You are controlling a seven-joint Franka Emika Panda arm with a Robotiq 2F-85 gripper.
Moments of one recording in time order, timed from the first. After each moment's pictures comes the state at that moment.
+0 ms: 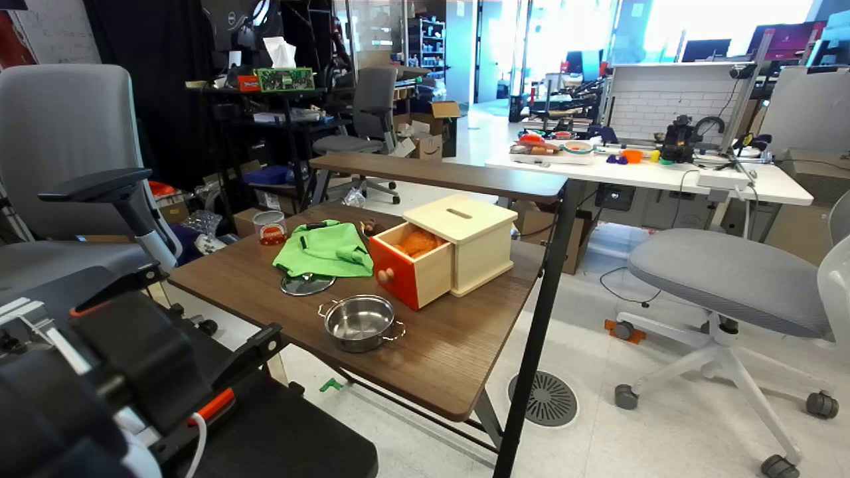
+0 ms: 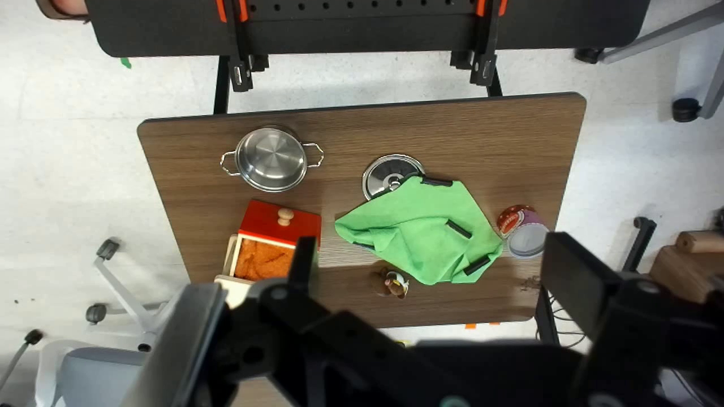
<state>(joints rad) 0.05 -0.94 0.03 -2.81 0.01 2.10 0.03</state>
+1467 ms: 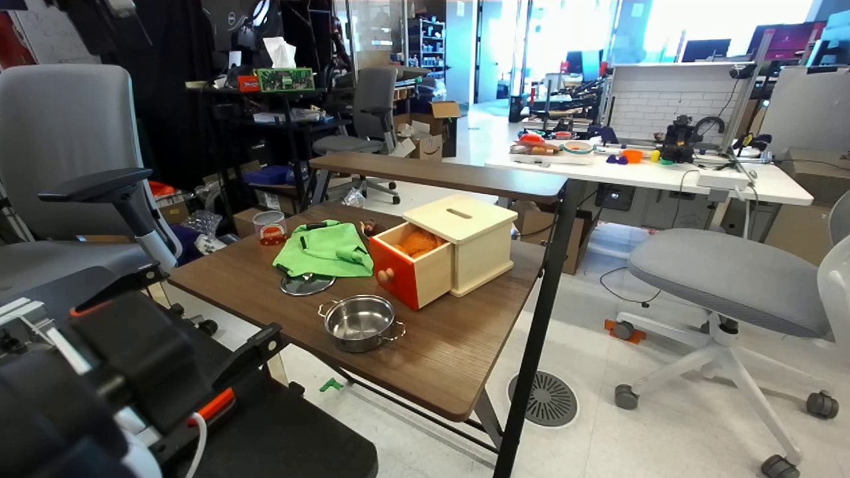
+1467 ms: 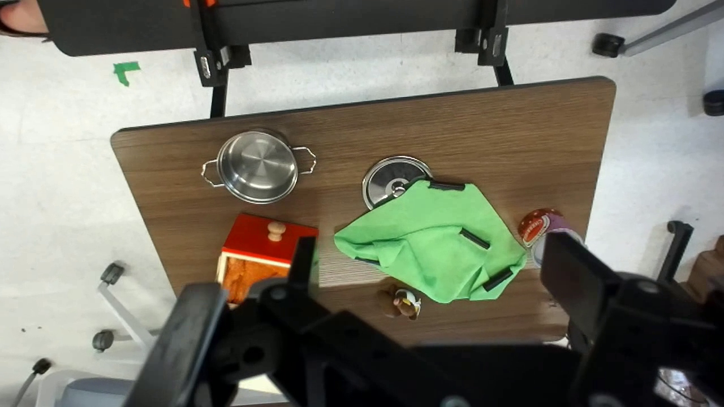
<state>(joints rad) 0.05 -0.66 0.09 -2.79 0.01 2.33 0.13</state>
